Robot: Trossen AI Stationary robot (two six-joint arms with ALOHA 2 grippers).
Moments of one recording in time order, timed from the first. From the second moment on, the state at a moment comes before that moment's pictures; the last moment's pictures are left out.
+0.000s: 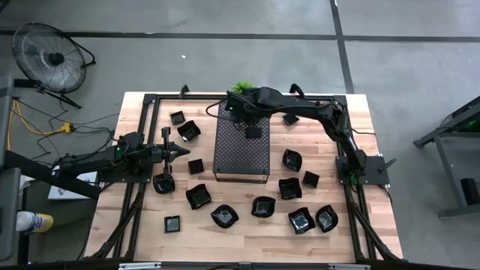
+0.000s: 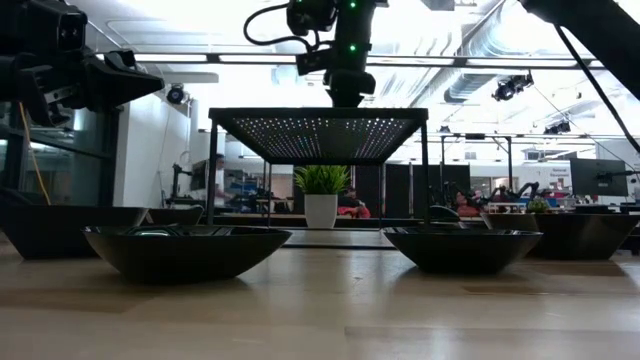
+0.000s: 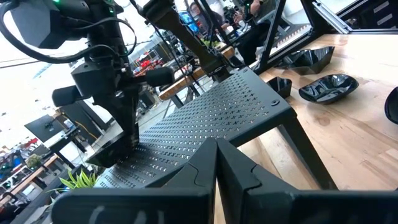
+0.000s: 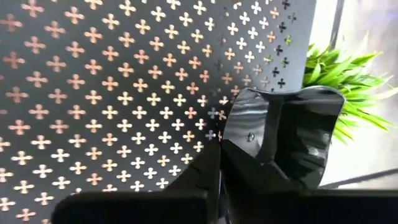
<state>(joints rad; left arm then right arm) 0.20 0.01 0.02 0.01 0.19 0.60 -0.26 2.14 2.16 -1.28 0.32 -0.37</state>
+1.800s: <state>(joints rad) 0.20 0.01 0.02 0.02 0.19 0.60 -0.14 1.57 1.65 -1.53 0.12 0.10</state>
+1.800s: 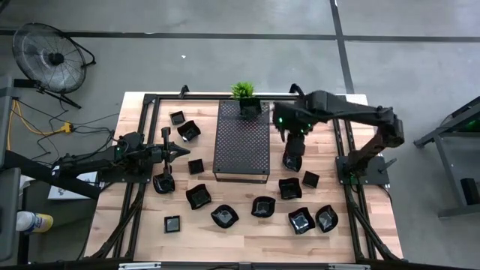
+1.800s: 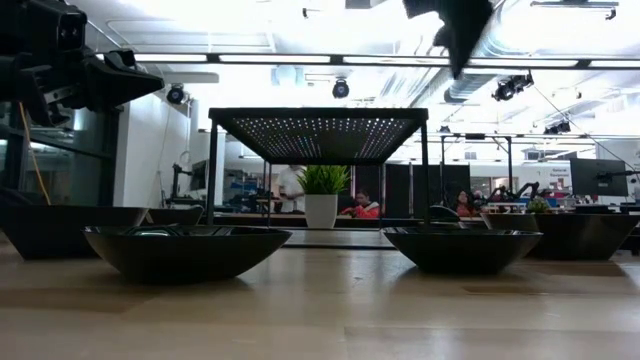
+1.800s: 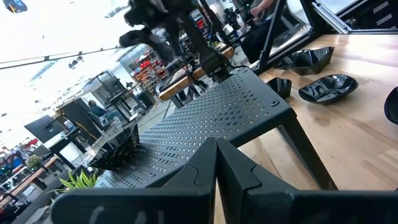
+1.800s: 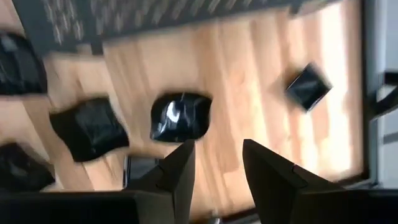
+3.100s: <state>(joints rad) 0.20 0.01 0.02 0.02 0.19 0.60 0.51 1.41 0.95 -0.72 0.13 0.52</state>
